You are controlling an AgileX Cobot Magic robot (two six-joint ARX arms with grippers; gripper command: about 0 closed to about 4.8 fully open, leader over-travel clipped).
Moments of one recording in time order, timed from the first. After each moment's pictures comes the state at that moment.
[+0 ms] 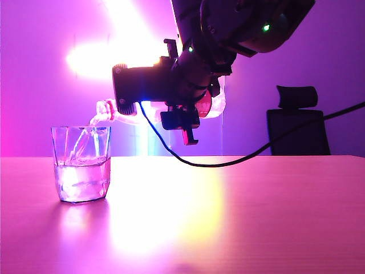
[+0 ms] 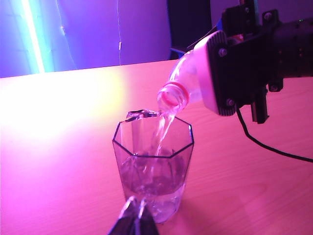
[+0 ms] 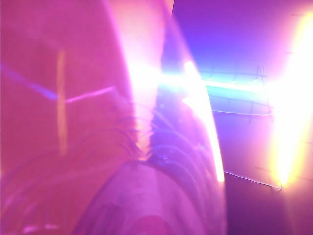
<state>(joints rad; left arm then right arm) -0.50 0.00 0.00 -0.03 -0.07 0.01 0.73 1.86 1.10 0.50 0.36 -1.55</state>
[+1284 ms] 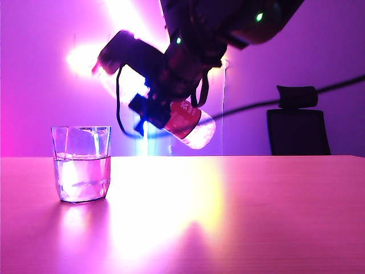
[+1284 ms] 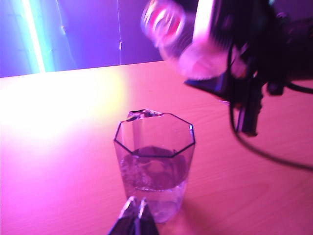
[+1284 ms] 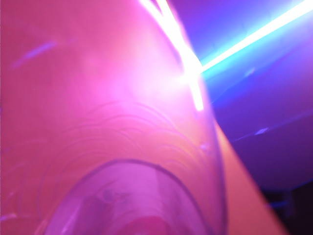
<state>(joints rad) -0.49 0.00 0.00 -0.03 -0.07 0.01 0.79 1.83 1.10 0.45 0.38 -0.77</state>
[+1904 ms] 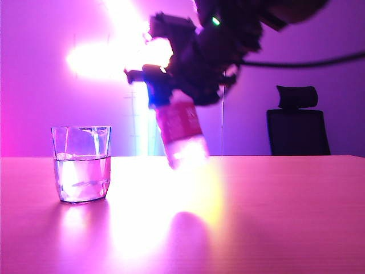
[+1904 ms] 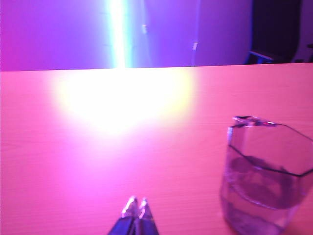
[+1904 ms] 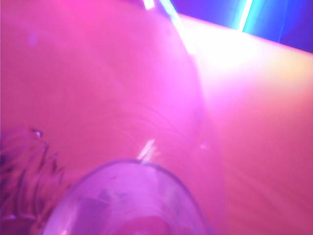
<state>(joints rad) -0.20 0.00 0.00 -0.03 -0.07 0.01 0.74 1.69 0.94 0.43 0.25 0.00</state>
